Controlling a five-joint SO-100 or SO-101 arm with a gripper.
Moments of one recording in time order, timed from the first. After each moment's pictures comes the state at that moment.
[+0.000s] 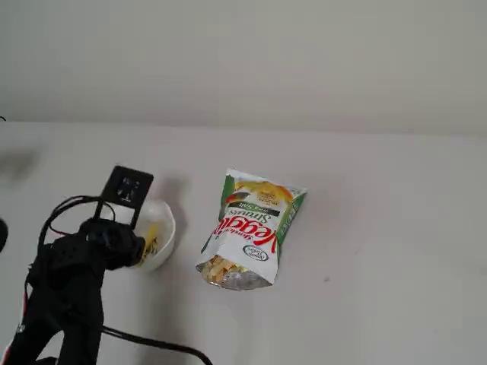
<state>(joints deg) -34.6 102.7 115.8 38.3 -54.9</state>
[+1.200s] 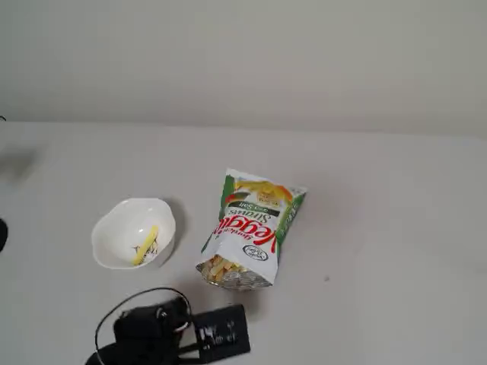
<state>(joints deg) -9.8 190.2 168.5 62.6 -3.3</state>
